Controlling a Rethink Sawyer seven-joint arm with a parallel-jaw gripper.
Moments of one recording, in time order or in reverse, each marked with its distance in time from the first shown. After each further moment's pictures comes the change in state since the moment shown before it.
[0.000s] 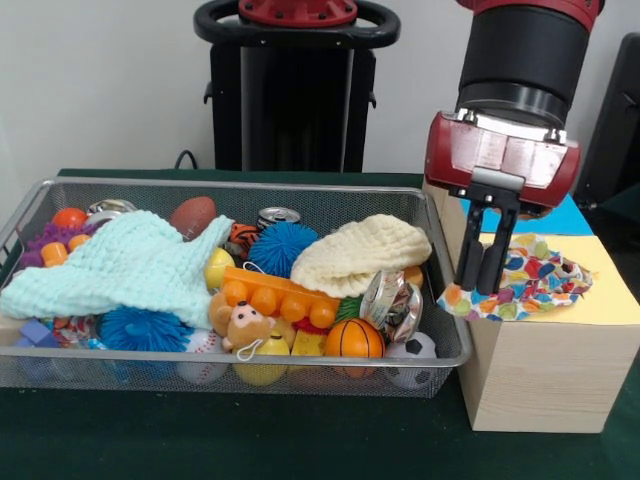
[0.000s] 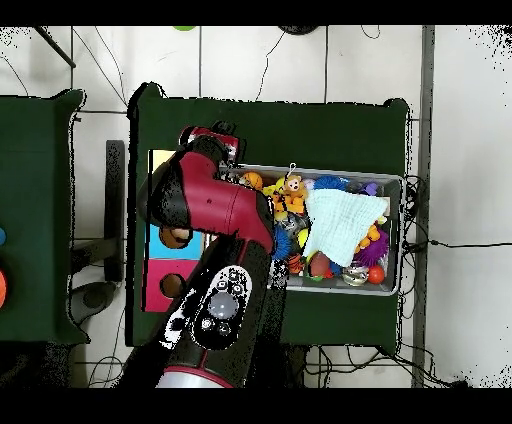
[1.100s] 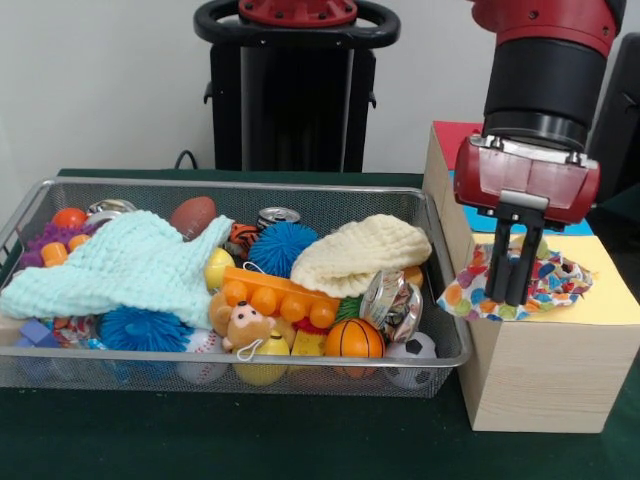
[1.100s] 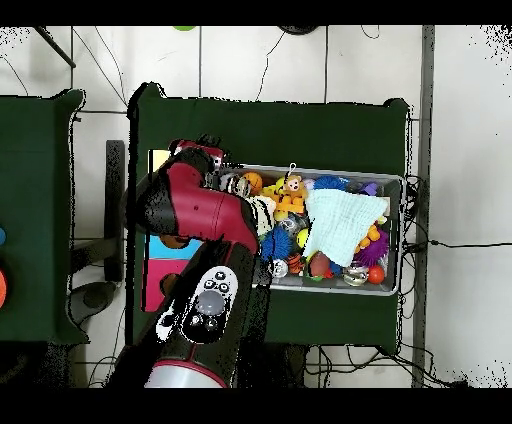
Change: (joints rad) arm 0.028 0.015 0.036 0.037 0.018 0.000 0.000
